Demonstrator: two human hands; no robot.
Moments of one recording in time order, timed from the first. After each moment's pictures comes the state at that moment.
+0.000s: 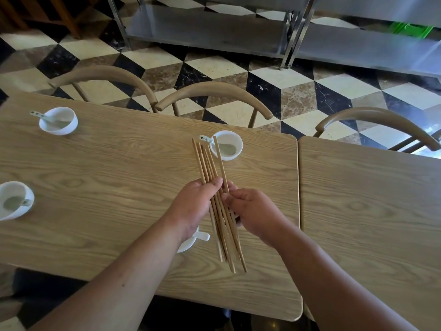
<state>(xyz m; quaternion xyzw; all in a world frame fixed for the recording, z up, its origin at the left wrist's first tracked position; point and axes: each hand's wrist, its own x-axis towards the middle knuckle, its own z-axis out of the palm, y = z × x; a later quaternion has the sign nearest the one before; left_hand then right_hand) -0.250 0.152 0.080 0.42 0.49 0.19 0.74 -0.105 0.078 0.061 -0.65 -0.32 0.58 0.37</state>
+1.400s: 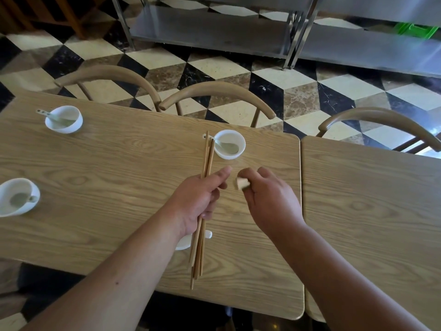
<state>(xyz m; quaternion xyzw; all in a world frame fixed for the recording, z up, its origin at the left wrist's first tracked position) -0.253 0.154 0.104 0.41 0.53 0.14 0.73 -0.095 0.070 0.084 -0.77 -0.59 0.11 0.22</state>
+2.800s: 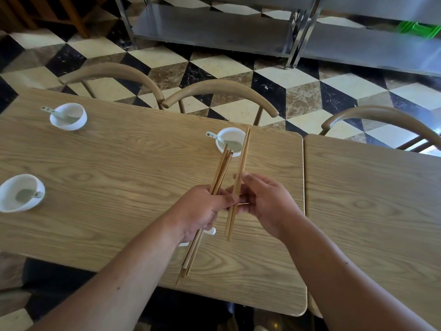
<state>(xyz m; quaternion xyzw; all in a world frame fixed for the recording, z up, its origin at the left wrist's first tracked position) -0.269 0.142 0.086 0.48 0.49 0.08 0.72 -0.109 0.079 0.091 -0.60 -0.15 0.61 0.50</state>
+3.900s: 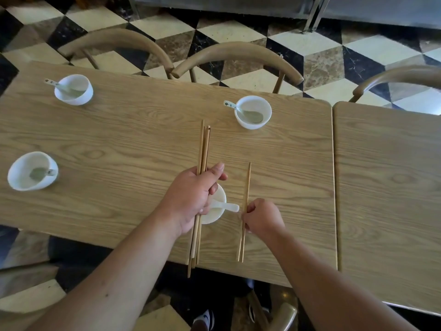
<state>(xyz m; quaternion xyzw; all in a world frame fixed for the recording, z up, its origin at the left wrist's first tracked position) -0.328 0.146 0.048 0.42 0.54 0.18 0.71 -0.170 0.051 -0.069 -0.84 -0.29 0.45 0.14</state>
